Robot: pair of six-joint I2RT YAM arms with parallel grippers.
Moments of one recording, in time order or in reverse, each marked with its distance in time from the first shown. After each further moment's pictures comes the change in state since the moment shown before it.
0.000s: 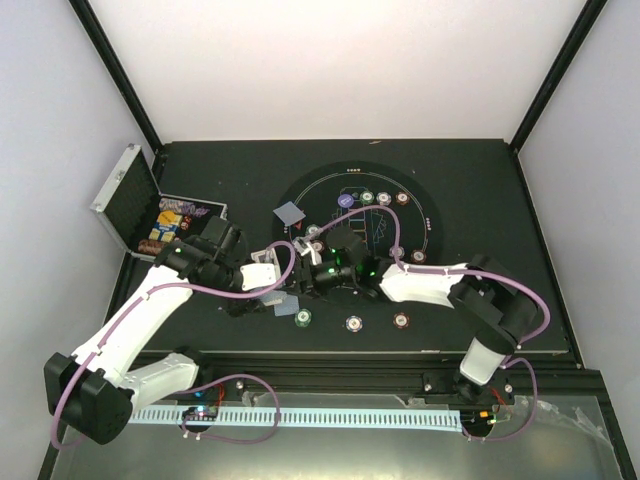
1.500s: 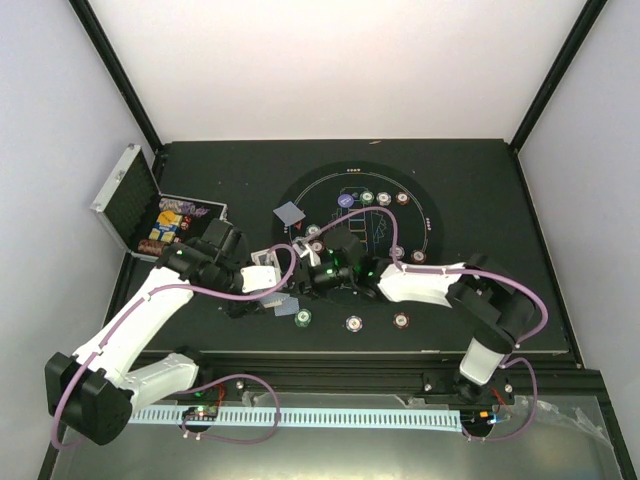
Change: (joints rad) left arm -0.001 -0.005 -0.029 0.020 -0.010 0.009; right arm 0.005 0.013 0.003 -0.012 0.008 0.020
